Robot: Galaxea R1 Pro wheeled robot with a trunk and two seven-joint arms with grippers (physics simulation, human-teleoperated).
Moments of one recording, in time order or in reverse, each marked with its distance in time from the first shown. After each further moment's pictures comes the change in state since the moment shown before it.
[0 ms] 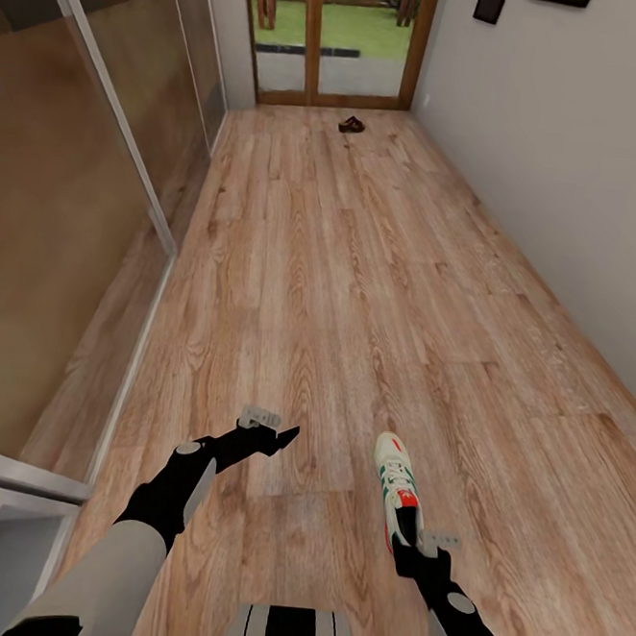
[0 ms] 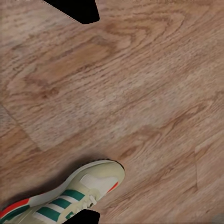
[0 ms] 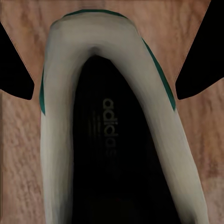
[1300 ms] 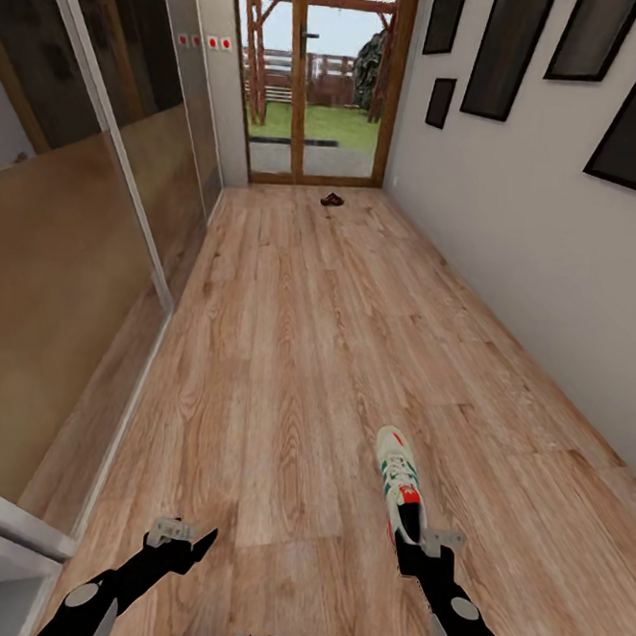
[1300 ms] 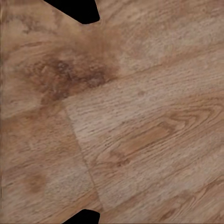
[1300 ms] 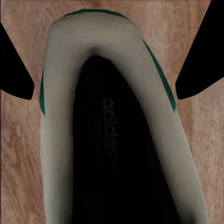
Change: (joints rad) left arm 0.374 0.160 0.184 0.027 0.000 -0.241 0.012; right arm 0.004 -0.012 0.009 0.009 0.032 -0.083 -0.001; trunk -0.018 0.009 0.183
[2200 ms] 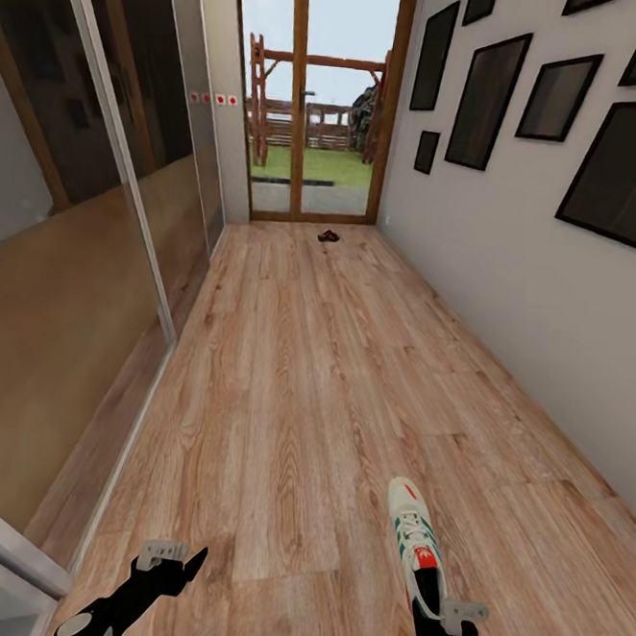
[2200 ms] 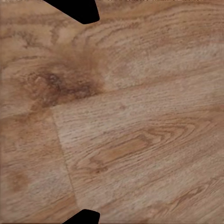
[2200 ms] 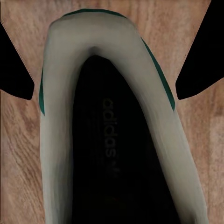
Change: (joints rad) left arm 0.014 -0.011 0.072 0.101 -0.006 -0.052 0.073; right arm 0.039 -0.027 -0.002 0.313 0.010 -0.252 -0.002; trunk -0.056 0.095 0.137
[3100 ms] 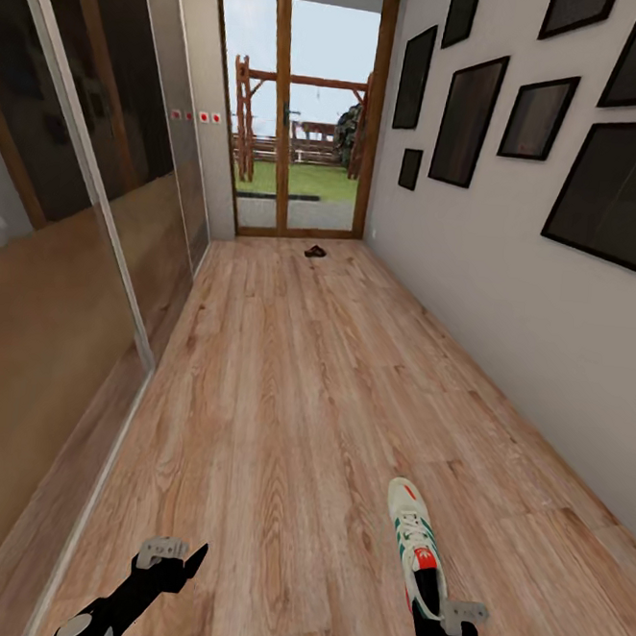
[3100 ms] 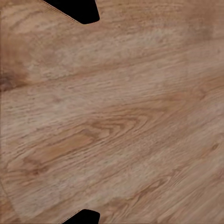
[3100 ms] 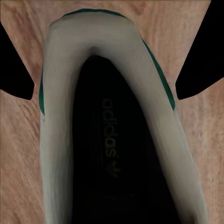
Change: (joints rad) left arm 0.000 -0.001 -0.001 0.002 0.007 -0.043 -0.001; right arm 0.000 0.000 0.000 0.002 0.000 0.001 0.001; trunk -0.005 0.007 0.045
